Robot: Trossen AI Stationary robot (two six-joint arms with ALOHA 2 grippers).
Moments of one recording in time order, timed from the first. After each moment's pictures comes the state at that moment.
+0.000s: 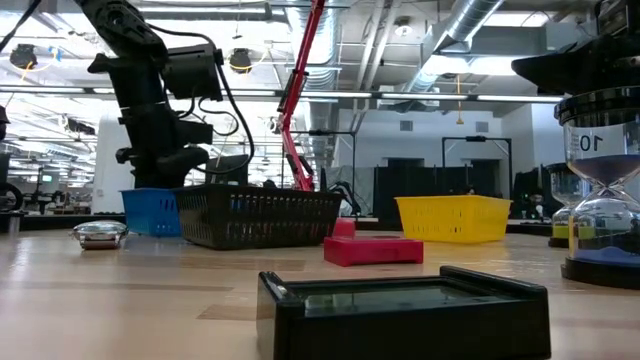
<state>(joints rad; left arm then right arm) 0.21 1.37 0.63 -0.53 -0.42 -0.58 0.25 0.01 0.01 0.10 0.32 -0.38</state>
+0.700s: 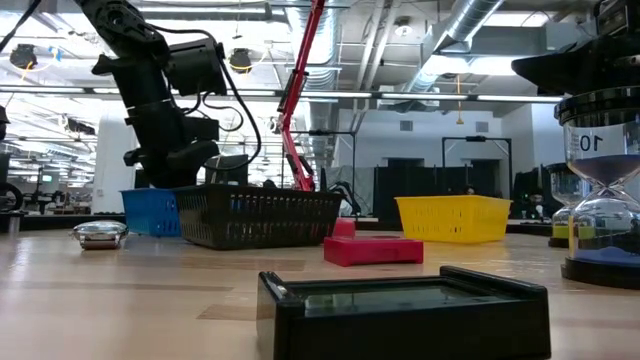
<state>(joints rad) 0.21 1.37 0.63 -0.45 -0.39 -0.58 0.25 0.01 0.01 0.10 0.32 -0.37</state>
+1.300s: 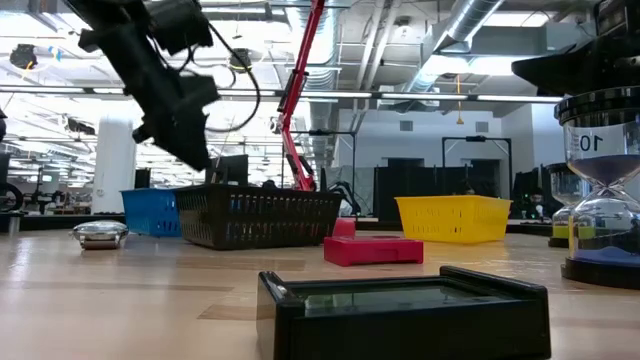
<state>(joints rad) 0.19 1.12 0.63 -0.42 -0.35 -0.54 0.24 0.01 0.01 0.10 0.32 -0.36</state>
